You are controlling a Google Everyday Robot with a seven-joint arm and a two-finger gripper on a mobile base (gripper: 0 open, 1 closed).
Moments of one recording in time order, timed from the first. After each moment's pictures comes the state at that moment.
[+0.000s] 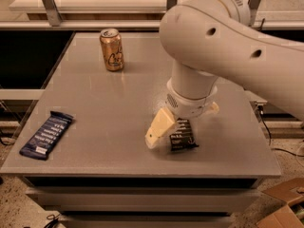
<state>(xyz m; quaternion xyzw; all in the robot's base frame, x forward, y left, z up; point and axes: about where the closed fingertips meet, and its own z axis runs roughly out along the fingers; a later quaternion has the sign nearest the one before) 0.444 -0.079 0.829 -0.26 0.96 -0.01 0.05</state>
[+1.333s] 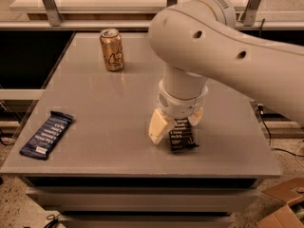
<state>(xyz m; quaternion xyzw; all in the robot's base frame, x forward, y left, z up) 0.448 -0.066 0.819 -0.24 0.97 -0.01 0.04</state>
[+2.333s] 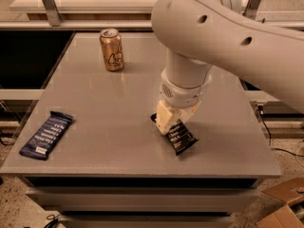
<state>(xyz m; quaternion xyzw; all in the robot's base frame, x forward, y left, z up) 0.462 -0.068 0.844 -0.27 0.96 -0.02 0.06</state>
